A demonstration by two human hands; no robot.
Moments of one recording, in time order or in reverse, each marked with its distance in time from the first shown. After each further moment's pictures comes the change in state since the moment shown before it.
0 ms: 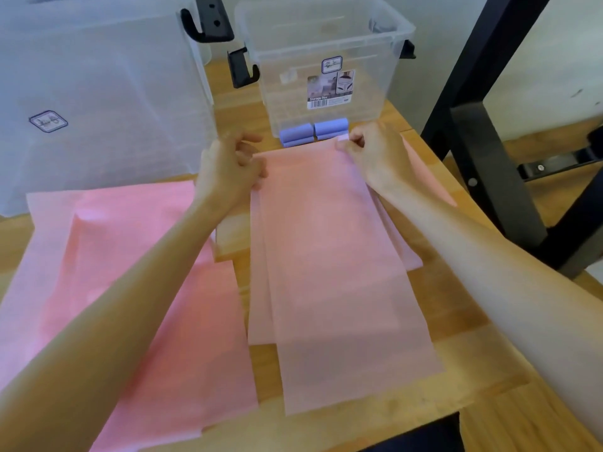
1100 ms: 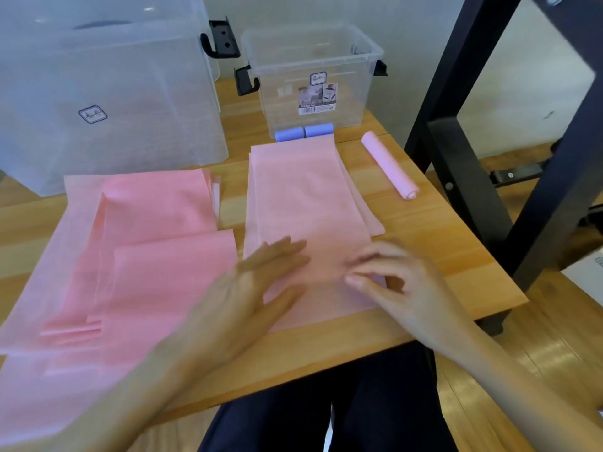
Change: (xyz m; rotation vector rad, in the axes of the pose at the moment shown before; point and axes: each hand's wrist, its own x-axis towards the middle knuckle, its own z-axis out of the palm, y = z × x) left_hand -0.213 0.014 -0.021 0.305 -0.376 0.426; right_hand -0.230 0.004 -0.075 0.304 -0.298 -0.230
